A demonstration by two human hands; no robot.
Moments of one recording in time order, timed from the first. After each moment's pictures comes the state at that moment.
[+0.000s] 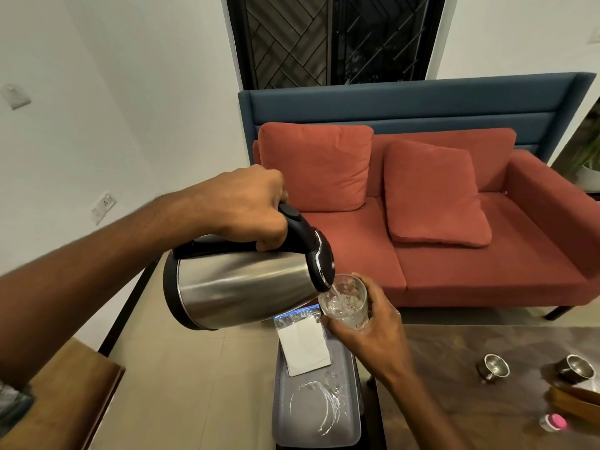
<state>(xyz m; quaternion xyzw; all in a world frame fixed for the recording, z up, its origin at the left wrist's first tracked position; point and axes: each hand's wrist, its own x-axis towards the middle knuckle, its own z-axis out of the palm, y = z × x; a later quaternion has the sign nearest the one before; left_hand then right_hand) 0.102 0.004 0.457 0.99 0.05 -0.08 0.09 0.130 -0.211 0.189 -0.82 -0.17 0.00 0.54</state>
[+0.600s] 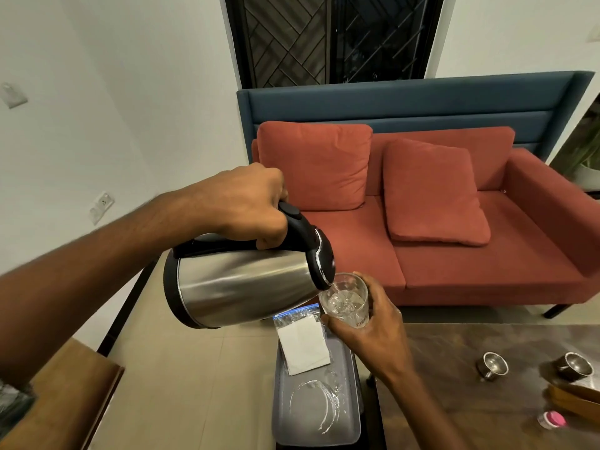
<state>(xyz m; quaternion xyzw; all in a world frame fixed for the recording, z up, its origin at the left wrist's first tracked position) 0.104 0.005 0.456 0.99 0.05 -0.07 0.09 0.130 -0.211 0.193 -0.82 -0.17 0.00 0.55</state>
